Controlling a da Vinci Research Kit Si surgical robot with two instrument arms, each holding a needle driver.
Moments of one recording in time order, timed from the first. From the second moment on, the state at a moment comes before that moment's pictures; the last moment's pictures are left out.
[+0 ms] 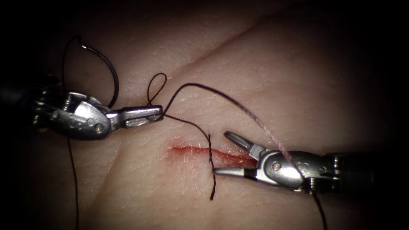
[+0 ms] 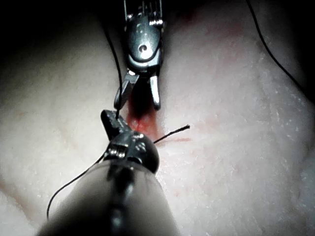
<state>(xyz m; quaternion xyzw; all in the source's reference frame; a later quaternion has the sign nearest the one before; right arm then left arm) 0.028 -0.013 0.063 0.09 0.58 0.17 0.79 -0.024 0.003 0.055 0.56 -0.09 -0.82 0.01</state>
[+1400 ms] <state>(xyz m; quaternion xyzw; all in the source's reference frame) 0.041 -0.005 0.071 0.22 0.73 0.19 0.62 -0.028 -0.004 0.053 0.57 -0.10 -0.82 0.06</state>
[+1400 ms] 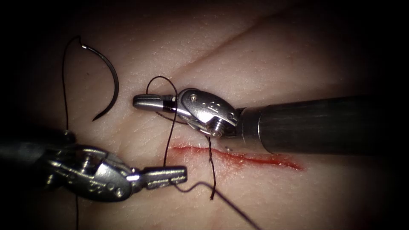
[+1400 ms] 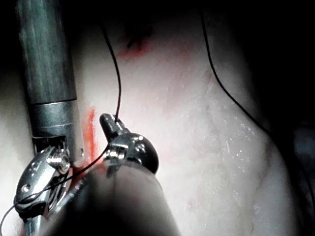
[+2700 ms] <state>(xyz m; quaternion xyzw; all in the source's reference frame) 0.031 -0.005 0.063 0.34 0.77 0.01 0.54 -0.026 0.000 0.061 0.58 -0.06 -0.81 0.06</state>
